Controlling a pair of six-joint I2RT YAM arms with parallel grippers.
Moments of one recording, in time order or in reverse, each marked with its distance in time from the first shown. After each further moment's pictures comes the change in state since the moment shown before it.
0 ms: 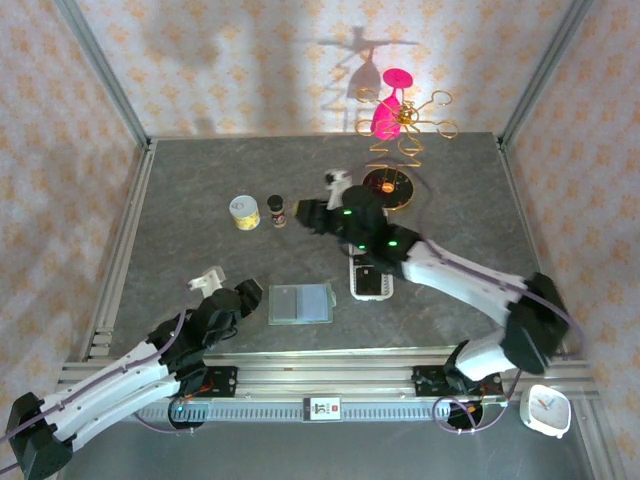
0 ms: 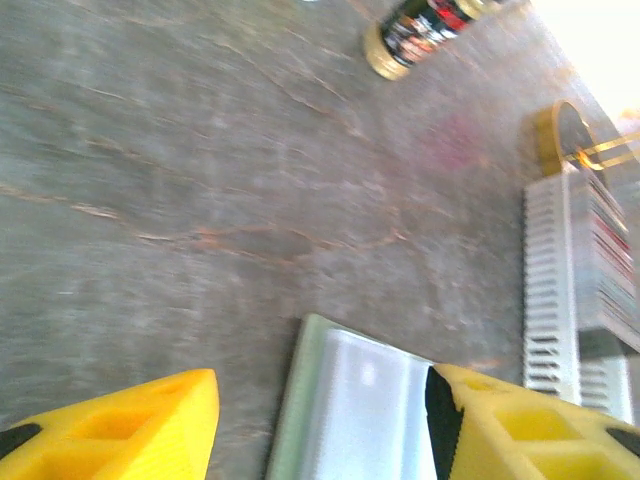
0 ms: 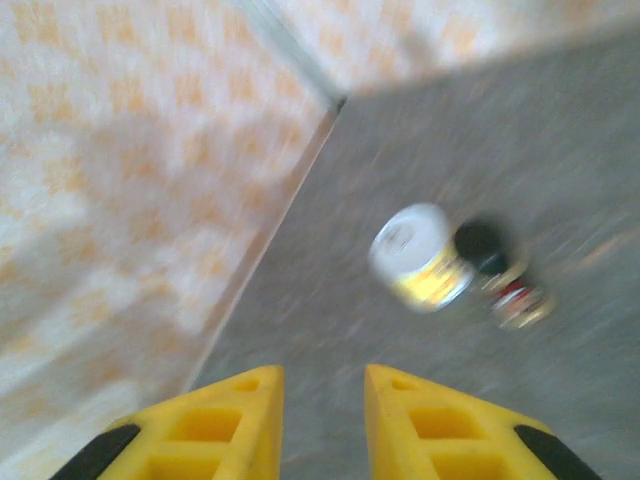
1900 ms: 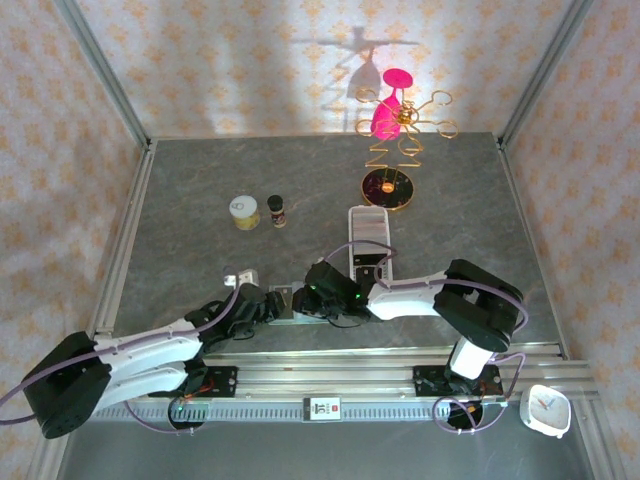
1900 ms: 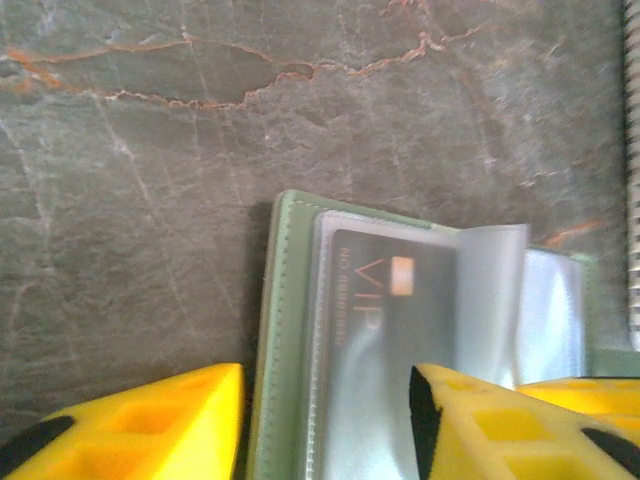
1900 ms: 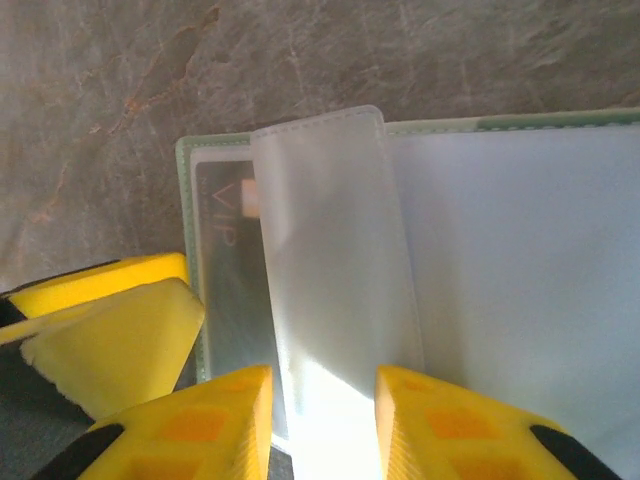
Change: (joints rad) left arm 0.000 0.451 -0.041 0.361 0.227 0.122; right arm 0.258 0.313 -0.288 0.039 -0.082 0.555
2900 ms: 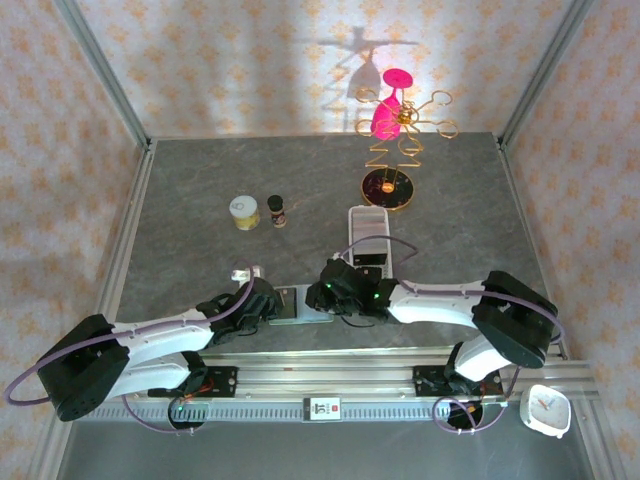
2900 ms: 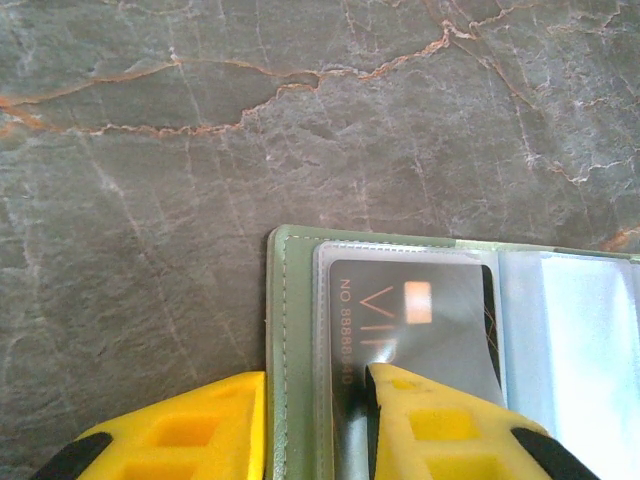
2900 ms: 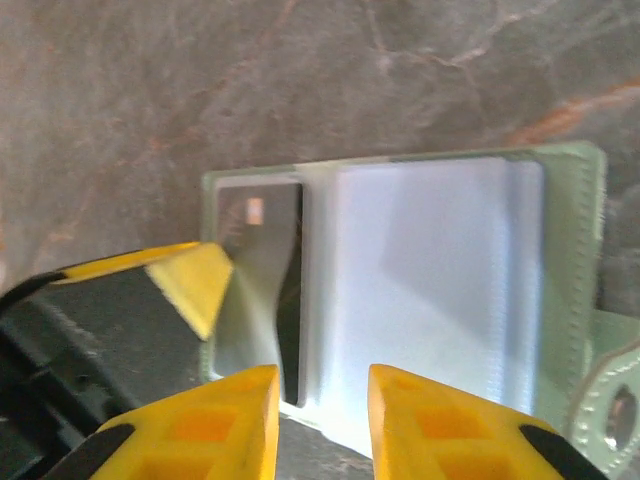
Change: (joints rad) left arm 0.000 0.167 0.080 -0.019 -0.026 0.082; right arm -0.022 -0.195 -0.075 -0.120 0.077 -0.025
